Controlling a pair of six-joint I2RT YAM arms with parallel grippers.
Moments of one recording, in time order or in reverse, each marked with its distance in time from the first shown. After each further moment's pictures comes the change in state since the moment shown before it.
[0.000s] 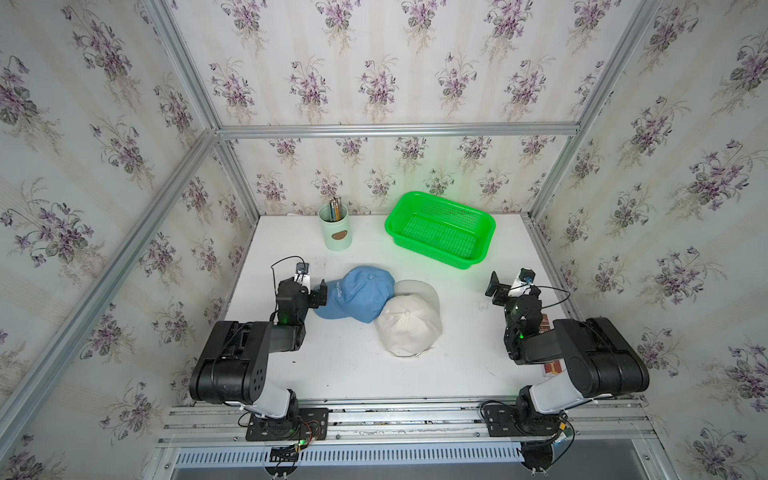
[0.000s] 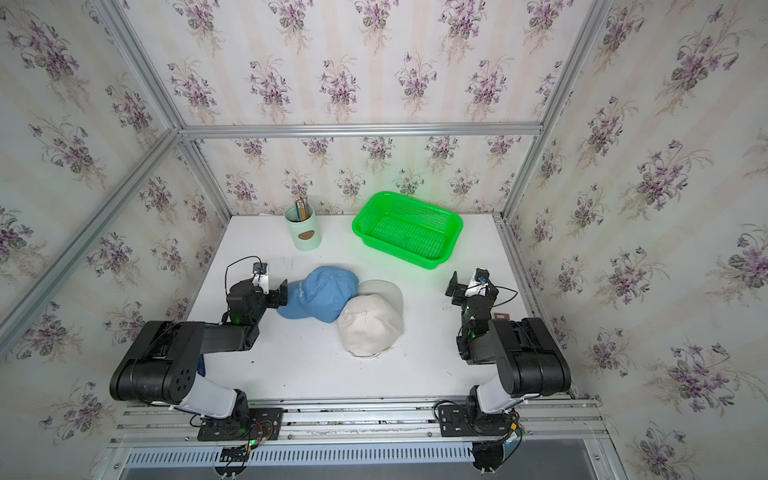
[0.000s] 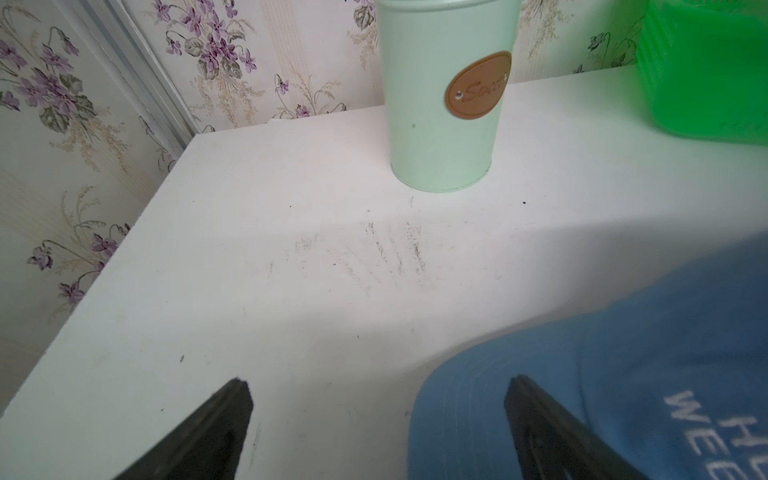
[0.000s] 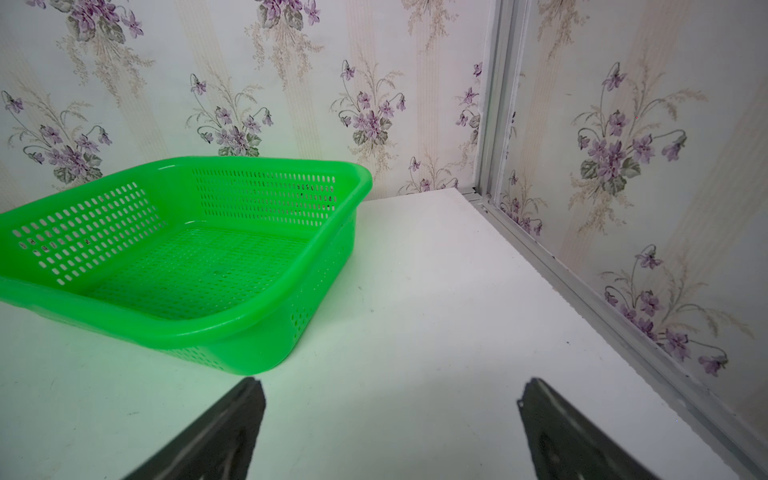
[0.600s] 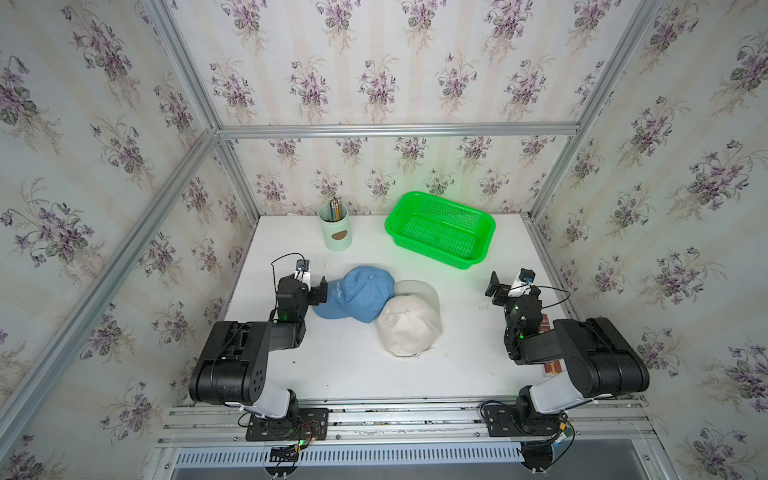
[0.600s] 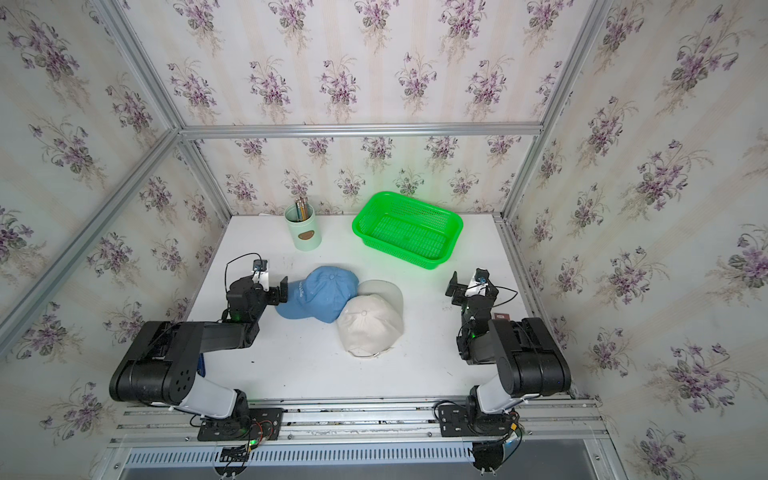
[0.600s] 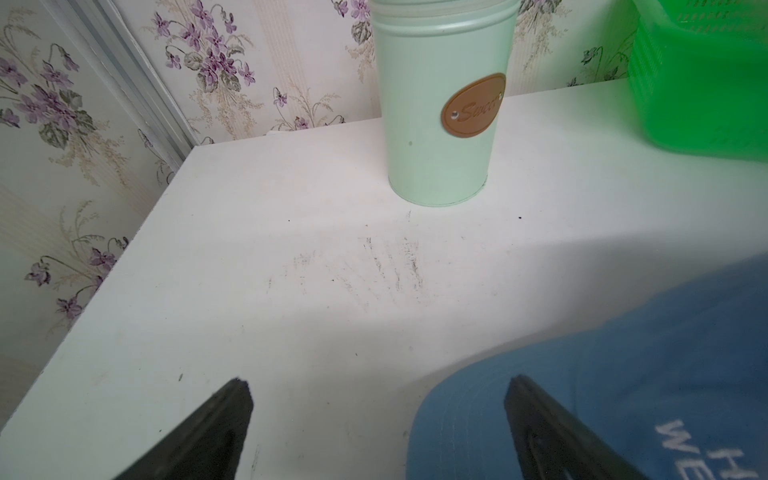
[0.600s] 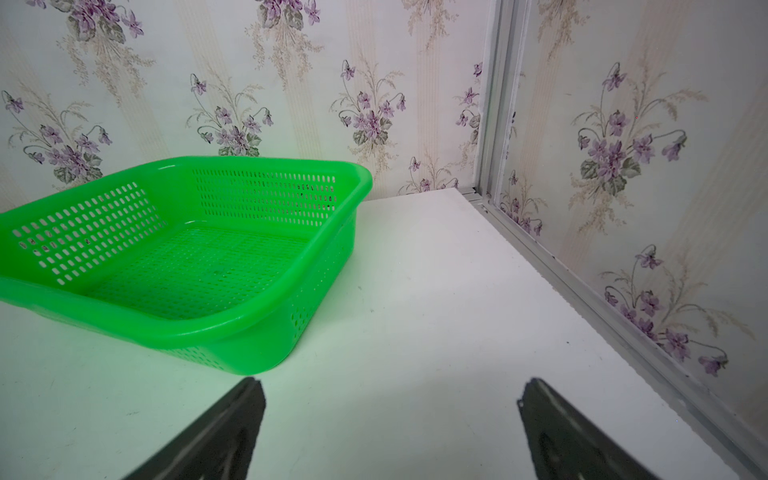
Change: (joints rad) left arm -0.003 -0.008 0.018 -0.019 0.003 0.001; right arm 0.000 0.000 0.000 0.000 0.000 0.000
